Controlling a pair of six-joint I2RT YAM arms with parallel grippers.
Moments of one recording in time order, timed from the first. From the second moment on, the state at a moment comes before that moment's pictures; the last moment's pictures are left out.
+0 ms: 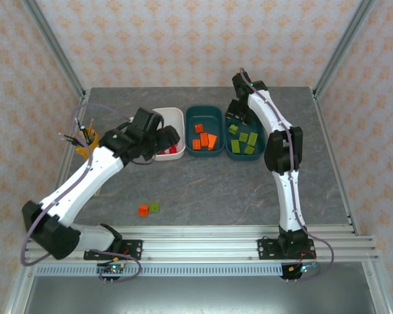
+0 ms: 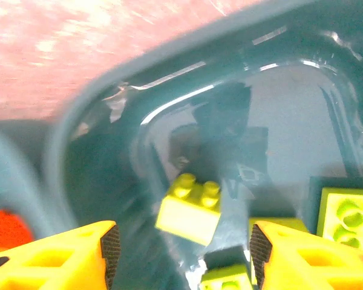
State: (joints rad) left arm -0.50 1.29 1.30 -0.90 -0.06 -1.00; right arm 0.28 2.35 2.28 -1.16 -0.01 0.62
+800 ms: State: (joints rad) left arm -0.50 0.70 1.01 -1.37 -0.32 -1.25; right arm 1.09 1.78 1.46 -0.78 -0.23 0.32
